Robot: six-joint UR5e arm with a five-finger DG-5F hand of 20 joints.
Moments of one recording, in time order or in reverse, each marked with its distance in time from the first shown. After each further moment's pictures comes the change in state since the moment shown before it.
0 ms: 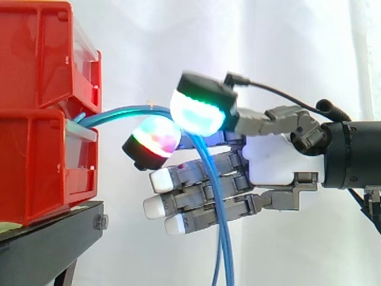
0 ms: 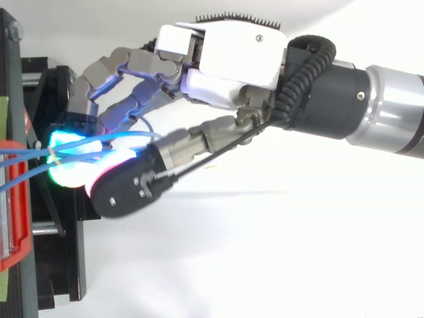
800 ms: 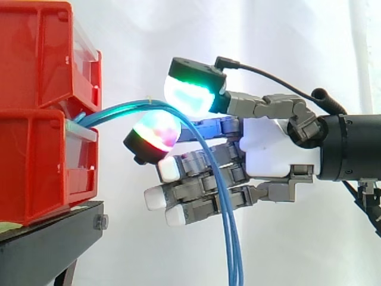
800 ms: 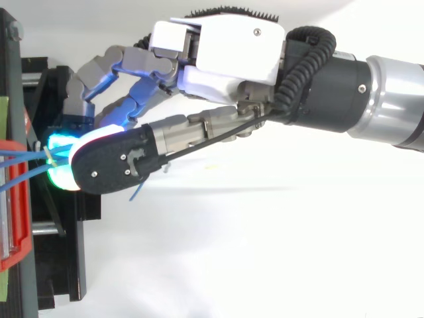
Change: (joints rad) arm -0.013 0.000 0.017 -0.004 -0.044 -0.035
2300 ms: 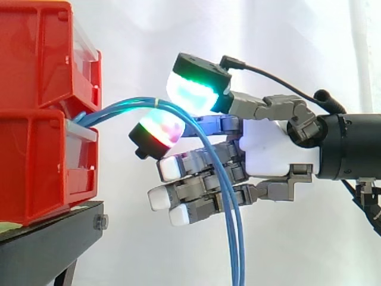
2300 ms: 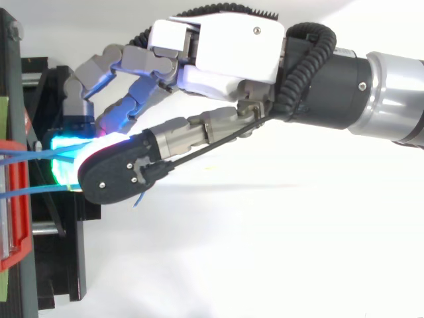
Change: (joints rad) arm -0.006 0.000 0.002 0.000 -0.018 -0.032
